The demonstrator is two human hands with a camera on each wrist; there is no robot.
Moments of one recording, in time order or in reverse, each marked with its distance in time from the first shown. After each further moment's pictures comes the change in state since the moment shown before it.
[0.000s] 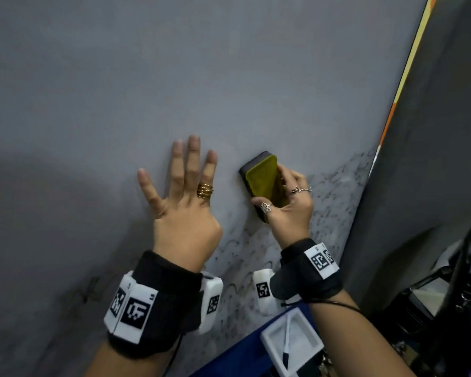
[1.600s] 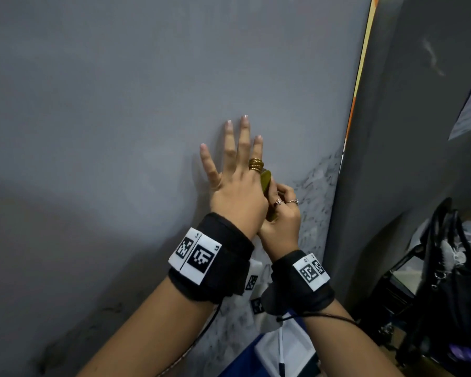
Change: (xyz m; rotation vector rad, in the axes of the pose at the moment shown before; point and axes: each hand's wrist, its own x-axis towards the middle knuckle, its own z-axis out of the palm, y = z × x) left_hand 0.076 0.101 -0.016 -0.117 -0.010 0.149; right_hand 0.009 0.042 -0.011 -0.197 0.095 0.005
